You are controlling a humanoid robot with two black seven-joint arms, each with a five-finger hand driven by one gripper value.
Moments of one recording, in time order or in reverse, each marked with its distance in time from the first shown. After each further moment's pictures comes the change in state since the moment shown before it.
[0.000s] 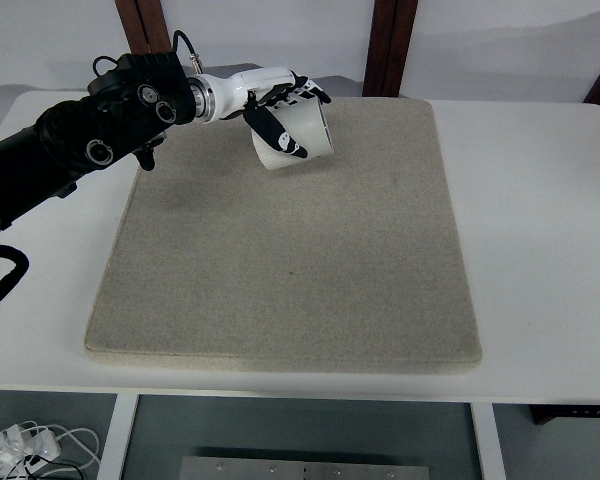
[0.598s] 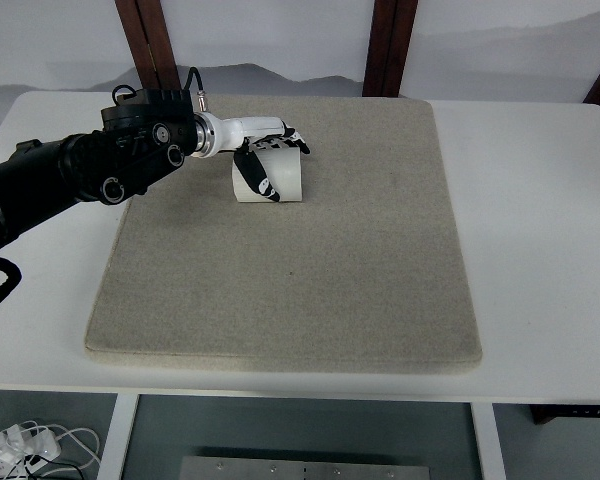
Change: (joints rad) left arm 0.013 -0.013 0.165 0.002 0.232 0.023 0.025; right arm 0.000 0.000 0.000 0.000 0.000 0.000 0.000
